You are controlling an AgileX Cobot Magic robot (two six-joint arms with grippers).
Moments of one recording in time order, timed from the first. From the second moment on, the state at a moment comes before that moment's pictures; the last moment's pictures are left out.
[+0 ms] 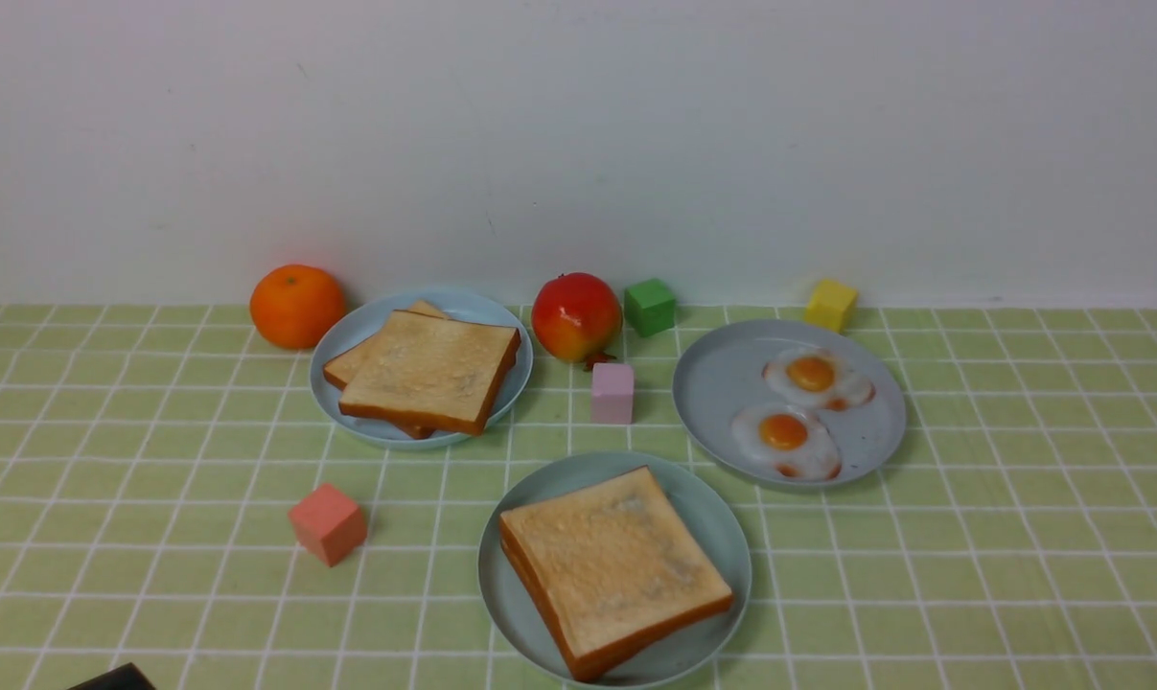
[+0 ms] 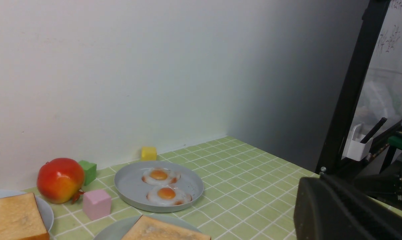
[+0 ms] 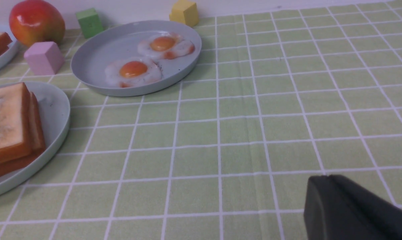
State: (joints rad) right arm 0.03 -0.01 0.02 0.01 0.38 0.07; left arm -0.84 0.09 -0.15 -0.05 -0.04 -0.12
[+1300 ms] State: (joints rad) right arm 0.03 -0.01 0.02 0.01 0.38 0.07; left arm 0.02 -0.01 0.03 -0.23 0.39 -0.09
